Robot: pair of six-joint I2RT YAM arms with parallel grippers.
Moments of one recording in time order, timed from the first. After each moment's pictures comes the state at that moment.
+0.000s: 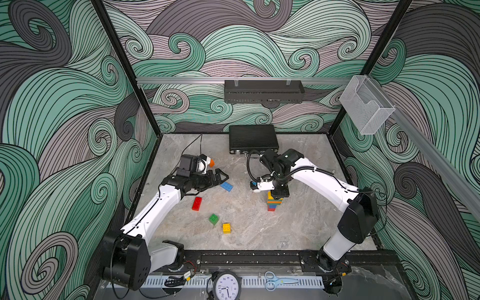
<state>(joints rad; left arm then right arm) -0.24 1.21 0.87 -0.50 0.56 -0.53 0.70 1.71 1.50 -1.39 -0.01 -0.91</state>
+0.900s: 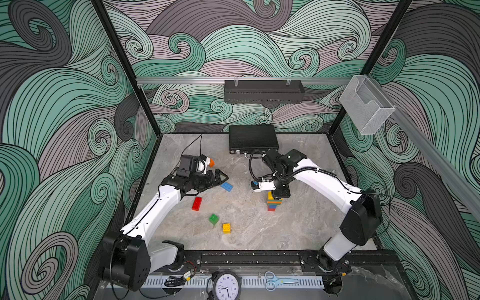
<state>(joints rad) -0.24 1.21 0.87 -0.51 0.55 -0.53 0.68 1.67 1.47 -1.35 -0.06 -0.93</state>
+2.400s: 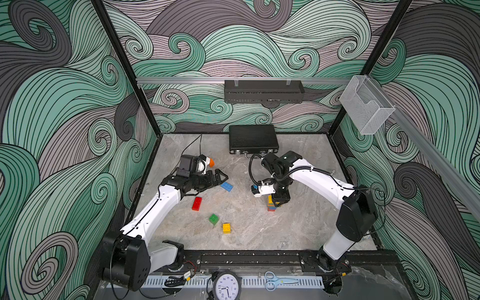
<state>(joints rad) -0.24 1.21 0.87 -0.51 0.54 -0.53 0.66 1.70 1.44 -1.40 -0.13 -0.95</state>
